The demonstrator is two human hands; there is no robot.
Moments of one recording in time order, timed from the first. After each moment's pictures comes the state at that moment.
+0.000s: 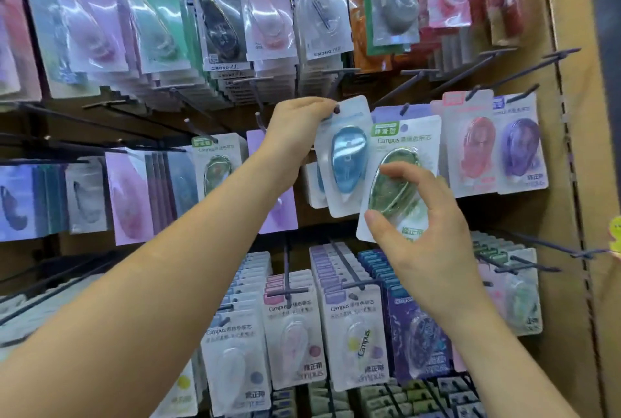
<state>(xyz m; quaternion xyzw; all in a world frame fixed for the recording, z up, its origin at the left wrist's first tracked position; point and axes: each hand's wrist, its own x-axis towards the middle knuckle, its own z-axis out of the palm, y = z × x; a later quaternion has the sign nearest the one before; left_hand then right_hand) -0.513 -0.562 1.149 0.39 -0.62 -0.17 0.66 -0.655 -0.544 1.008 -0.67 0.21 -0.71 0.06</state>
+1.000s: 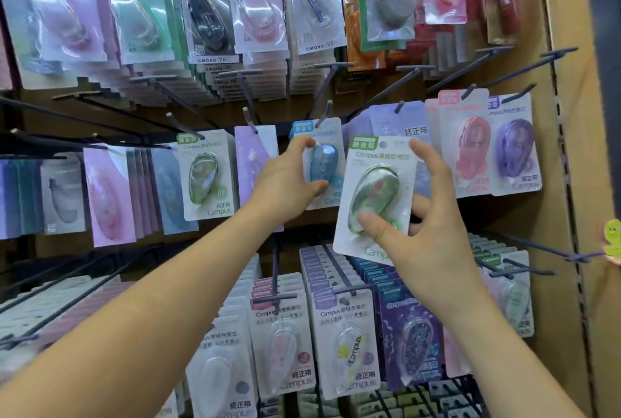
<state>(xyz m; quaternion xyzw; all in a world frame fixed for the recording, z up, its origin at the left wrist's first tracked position) -0.482 -0.608 1.097 0.57 -0.68 0.18 0.43 -0.660 -0.556 1.010 -0.66 0.17 -0.70 0.21</state>
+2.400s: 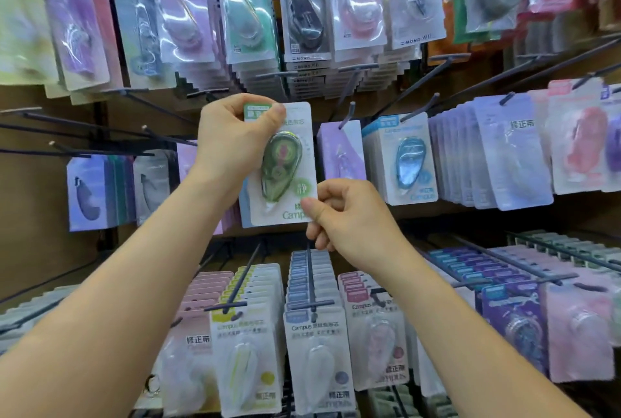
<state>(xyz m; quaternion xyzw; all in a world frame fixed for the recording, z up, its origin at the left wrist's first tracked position) -0.357 -0.513 1.136 0.36 -0.59 0.04 0.72 -0.500 -0.544 1.048 -0.76 0.20 -0.55 0.29</state>
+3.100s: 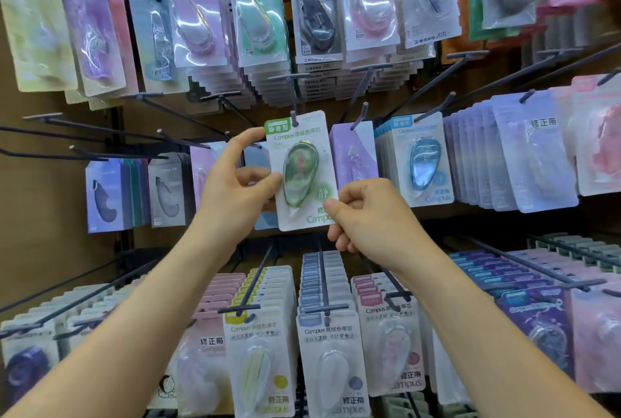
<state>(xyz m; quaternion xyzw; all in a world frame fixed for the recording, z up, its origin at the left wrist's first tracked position) -0.334 -0.501 1.083 0.39 -0.63 -0.03 0.67 -0.505 -0.546 1.054 -0.76 0.28 -0.53 0.27</state>
